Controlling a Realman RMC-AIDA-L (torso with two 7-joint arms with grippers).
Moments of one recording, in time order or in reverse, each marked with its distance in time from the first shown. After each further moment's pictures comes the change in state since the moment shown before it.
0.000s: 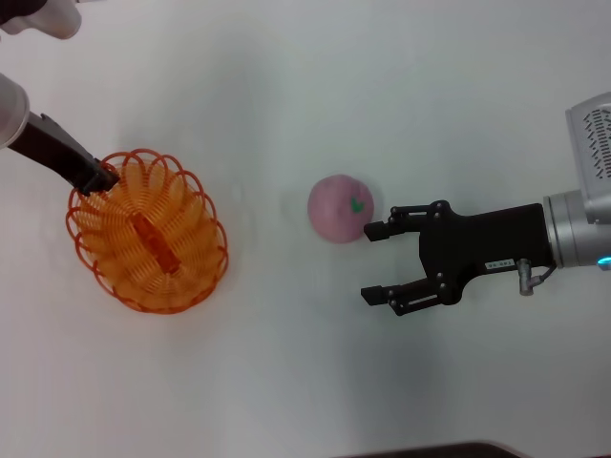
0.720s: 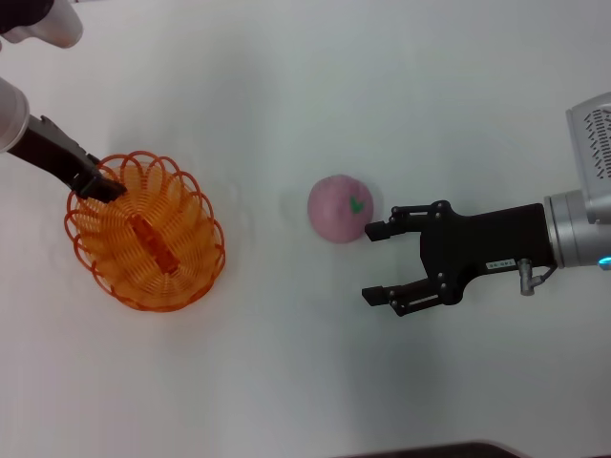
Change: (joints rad) left arm 0.013 -0.004 0.003 -0.015 0.003 -0.045 0.051; right arm 0.000 -0.001 0.000 0.000 -0.001 0.000 0.000
